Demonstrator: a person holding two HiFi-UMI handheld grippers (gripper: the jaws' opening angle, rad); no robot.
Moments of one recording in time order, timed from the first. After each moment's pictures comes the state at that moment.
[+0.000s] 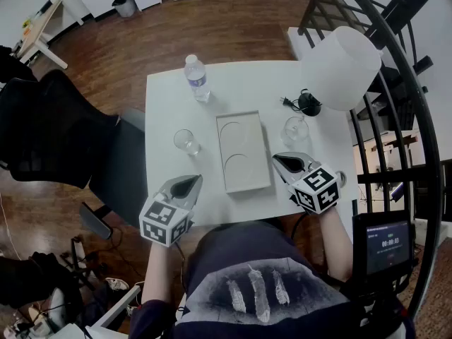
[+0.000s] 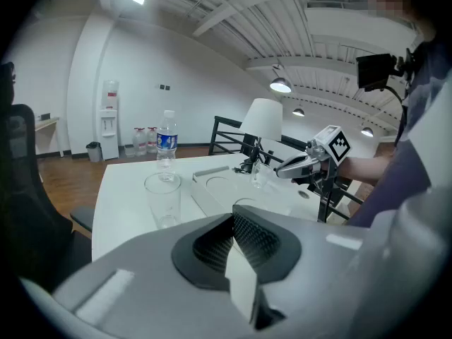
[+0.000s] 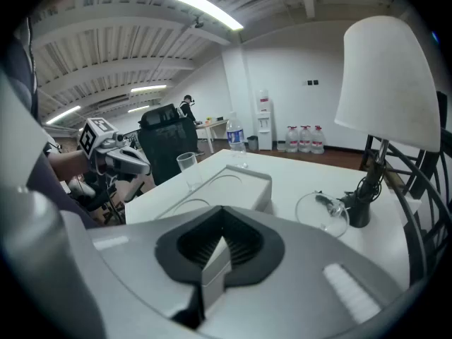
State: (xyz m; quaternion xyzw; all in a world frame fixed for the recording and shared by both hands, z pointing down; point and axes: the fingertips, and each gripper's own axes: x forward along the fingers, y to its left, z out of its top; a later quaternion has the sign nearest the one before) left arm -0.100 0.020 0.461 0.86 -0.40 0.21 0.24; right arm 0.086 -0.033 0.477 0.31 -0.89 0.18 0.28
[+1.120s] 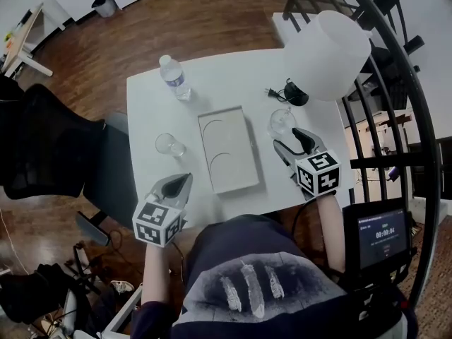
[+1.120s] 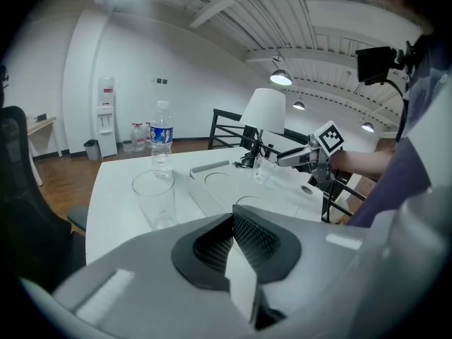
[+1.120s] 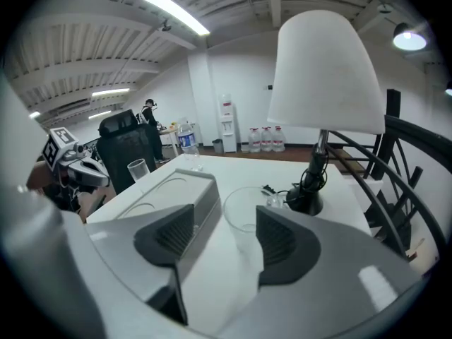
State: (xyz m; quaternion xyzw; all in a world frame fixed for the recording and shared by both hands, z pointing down) left arm -0.088 0.005 0.475 0.85 -0.39 0.24 0.25; right arm 0.162 -0.085 0.486 0.44 -0.83 0.20 0.27
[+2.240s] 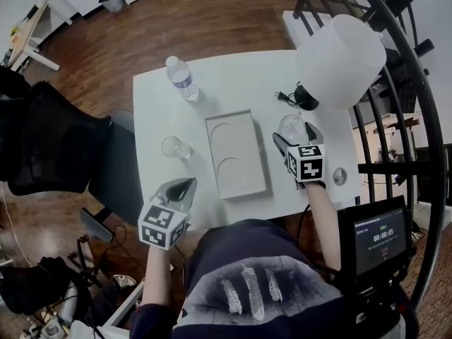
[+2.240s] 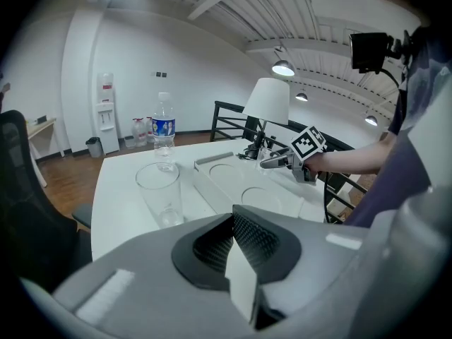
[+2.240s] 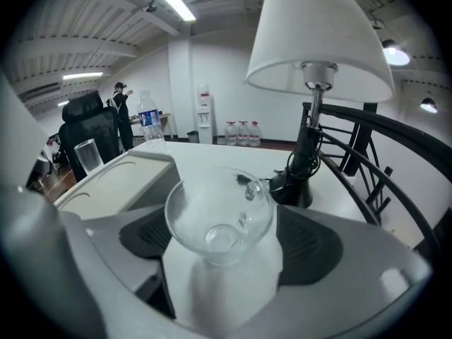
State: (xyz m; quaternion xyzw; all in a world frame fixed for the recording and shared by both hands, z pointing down) left arm -0.093 0.004 0.489 0.84 -0.39 0.27 0.25; right arm 0.179 -0.136 0.555 0.53 -0.77 0.20 0.30
